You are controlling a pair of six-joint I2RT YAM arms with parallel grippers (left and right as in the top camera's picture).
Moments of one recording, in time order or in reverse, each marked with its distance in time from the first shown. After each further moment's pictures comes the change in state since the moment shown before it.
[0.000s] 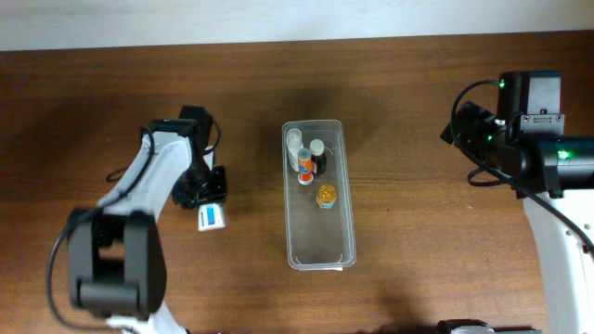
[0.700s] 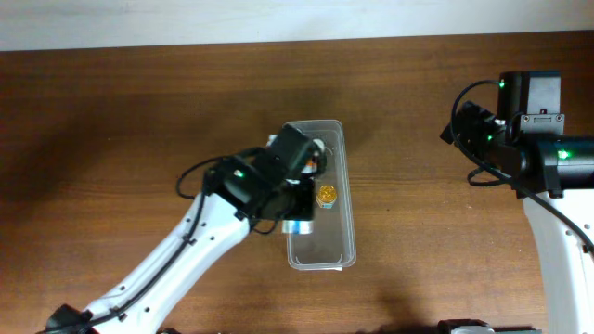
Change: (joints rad) left arm -0.557 -0.304 0.037 0.137 0.027 -0.331; right arm 0.000 0.000 0.000 0.000 0.000 0.000
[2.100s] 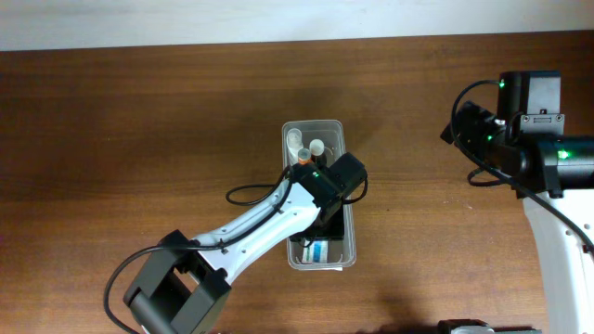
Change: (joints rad) left arm -0.132 0.332 0.000 0.011 -0.037 -0.223; right arm 0.000 0.000 0.000 0.000 0.000 0.001
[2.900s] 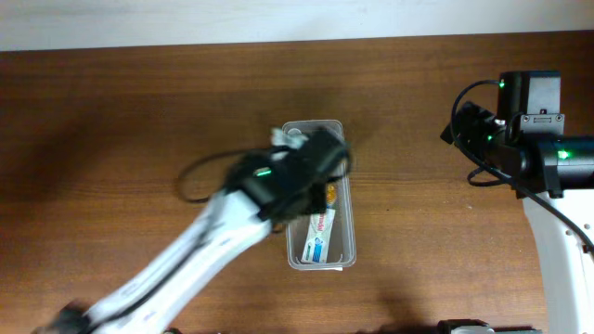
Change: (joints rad) left arm 0.055 -0.306 0.195 -0.209 -0.246 0.050; right arm 0.000 0.000 0.000 0.000 0.000 0.000
